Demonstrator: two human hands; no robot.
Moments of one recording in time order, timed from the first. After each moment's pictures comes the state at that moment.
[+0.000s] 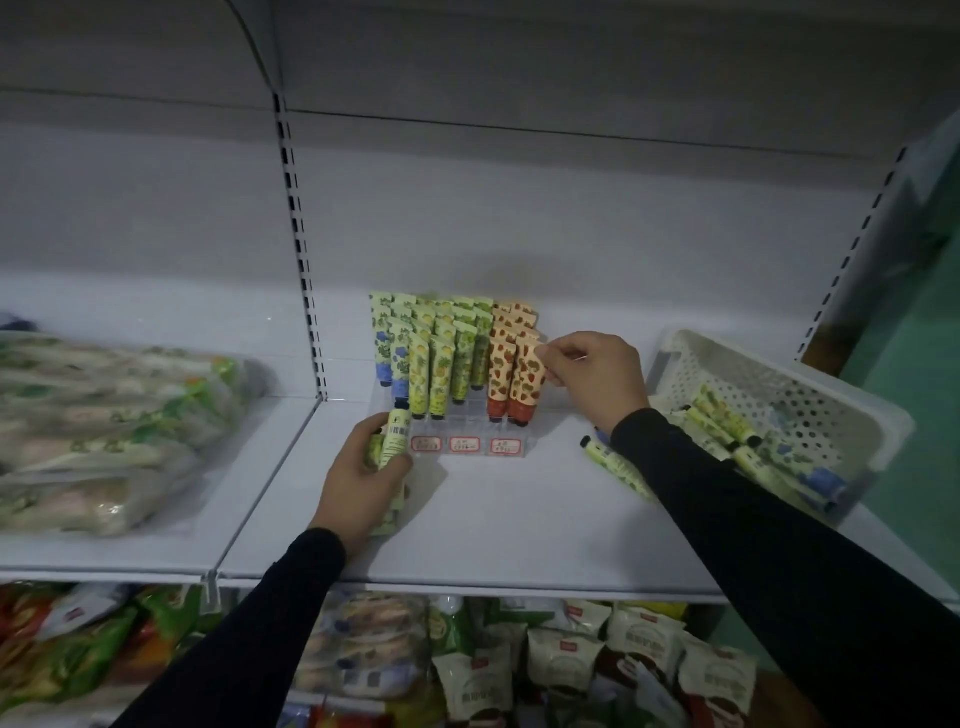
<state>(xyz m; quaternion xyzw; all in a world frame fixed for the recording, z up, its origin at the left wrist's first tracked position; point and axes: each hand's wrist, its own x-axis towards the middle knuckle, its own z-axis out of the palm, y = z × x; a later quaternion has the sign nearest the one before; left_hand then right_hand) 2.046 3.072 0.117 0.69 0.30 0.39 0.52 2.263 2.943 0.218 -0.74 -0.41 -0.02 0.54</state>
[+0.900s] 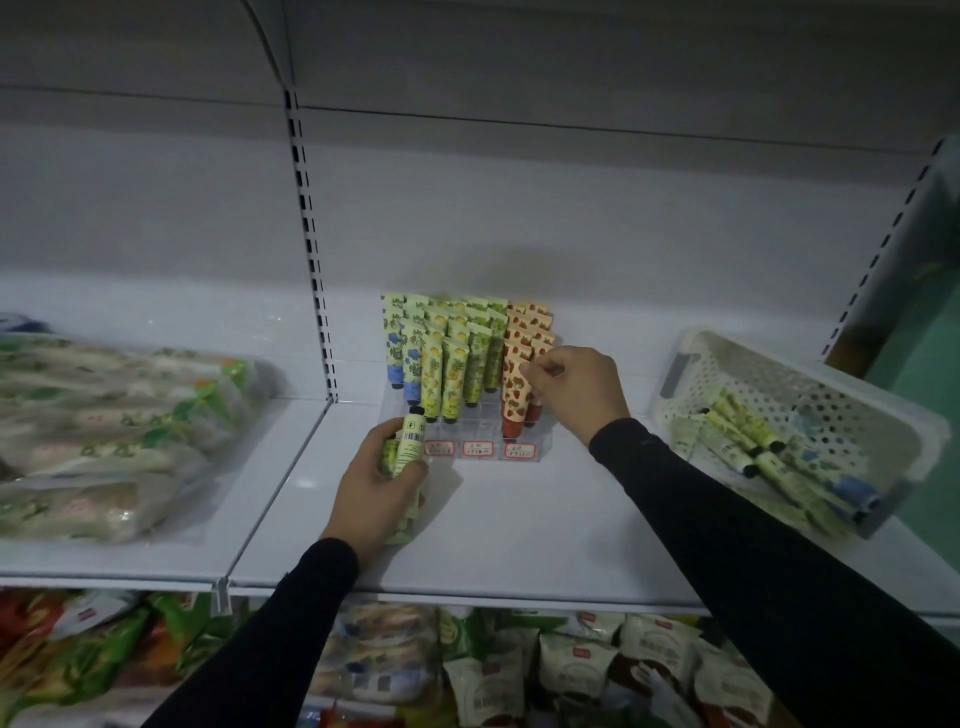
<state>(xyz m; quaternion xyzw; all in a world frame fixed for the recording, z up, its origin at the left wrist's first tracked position) 2.047 3.076 0.109 0.70 0.29 0.38 0.53 2.252 2.972 0.203 -0.79 -0.43 -0.06 0.43</state>
